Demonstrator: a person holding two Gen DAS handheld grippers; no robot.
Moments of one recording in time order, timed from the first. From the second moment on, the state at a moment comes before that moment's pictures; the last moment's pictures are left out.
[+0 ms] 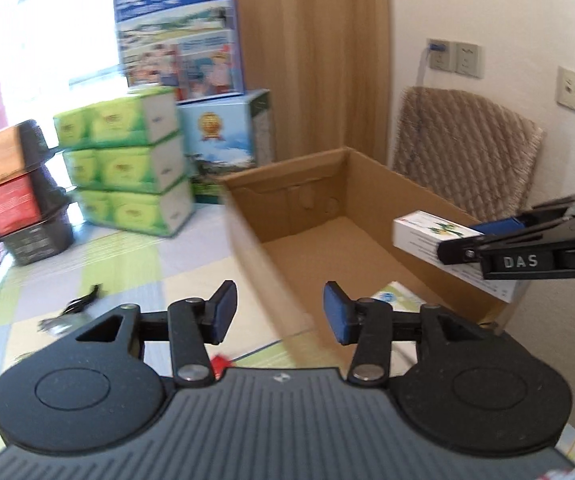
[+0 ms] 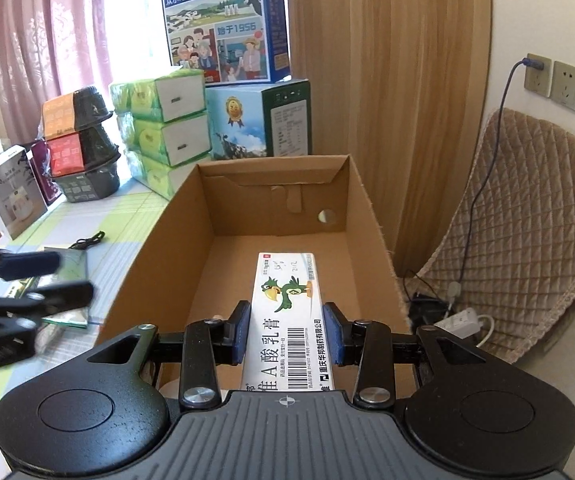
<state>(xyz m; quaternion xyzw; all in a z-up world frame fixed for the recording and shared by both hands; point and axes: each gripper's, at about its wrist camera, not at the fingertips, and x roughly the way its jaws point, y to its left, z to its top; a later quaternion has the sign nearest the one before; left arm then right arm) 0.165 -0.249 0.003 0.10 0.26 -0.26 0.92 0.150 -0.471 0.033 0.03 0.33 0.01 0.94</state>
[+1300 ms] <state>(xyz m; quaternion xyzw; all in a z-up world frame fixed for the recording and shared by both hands) 0.122 0.019 -0.047 0.08 0.30 -0.08 0.95 0.110 -0.254 0.026 -0.01 0.29 0.15 0.94</state>
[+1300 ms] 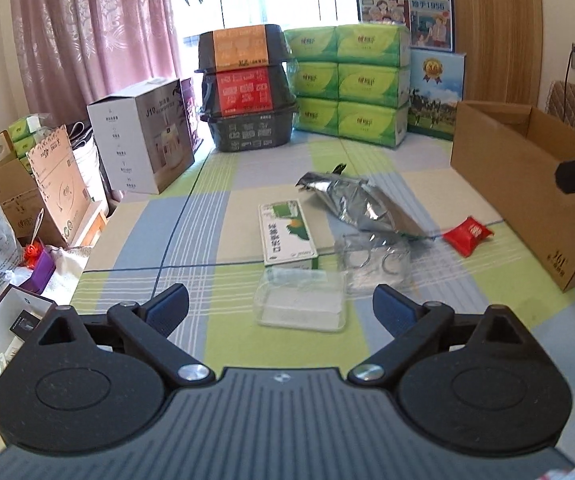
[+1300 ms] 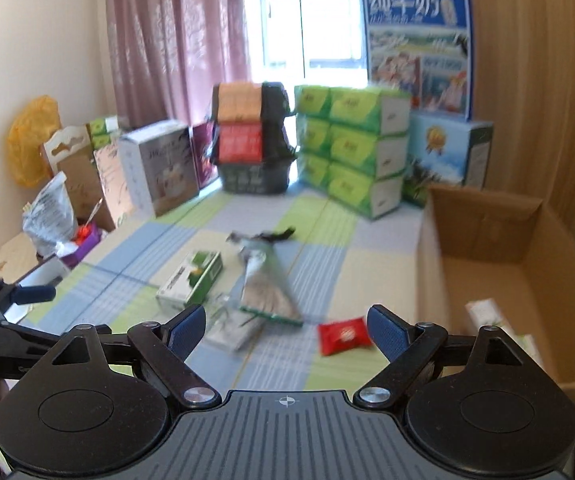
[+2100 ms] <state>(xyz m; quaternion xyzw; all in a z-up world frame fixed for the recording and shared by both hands) 0.212 0.013 -0.114 0.10 0.36 -0.16 0.91 0.191 -0.228 -0.074 0.02 0.36 0.14 0.92</state>
